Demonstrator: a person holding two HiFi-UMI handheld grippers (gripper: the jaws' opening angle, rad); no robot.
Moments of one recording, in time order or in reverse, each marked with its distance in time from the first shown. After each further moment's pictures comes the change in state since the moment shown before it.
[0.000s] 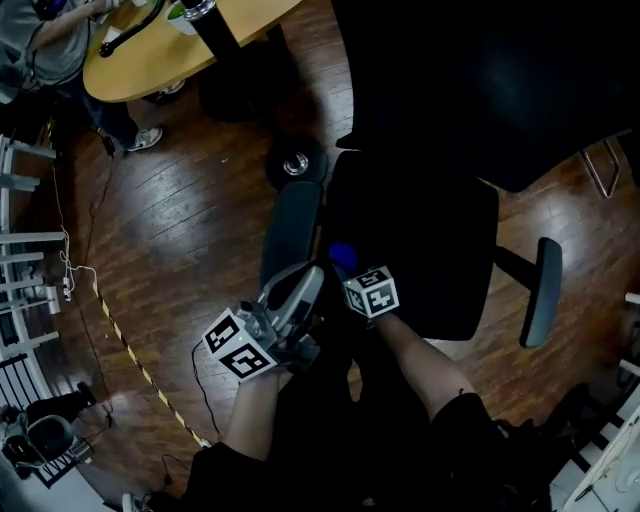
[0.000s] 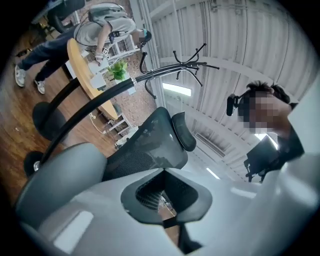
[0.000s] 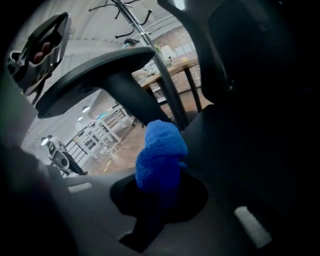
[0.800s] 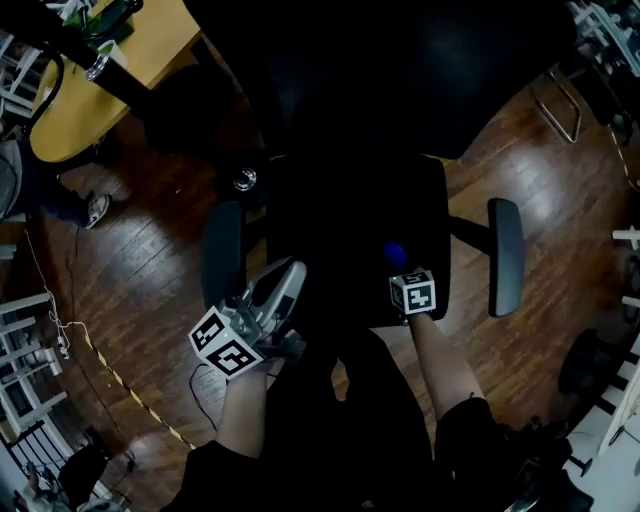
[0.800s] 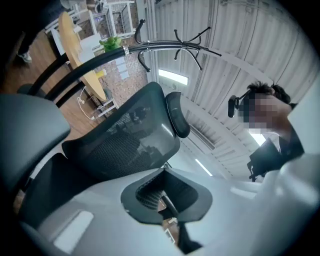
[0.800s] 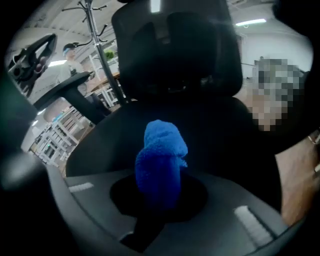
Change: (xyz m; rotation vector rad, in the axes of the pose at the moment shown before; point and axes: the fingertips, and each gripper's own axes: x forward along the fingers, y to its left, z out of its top) left arm 0.066 -0.020 -0.048 -0.025 0.132 -0.121; right arm -0.167 -0.180 -0.091 0.188 0.002 -0.449
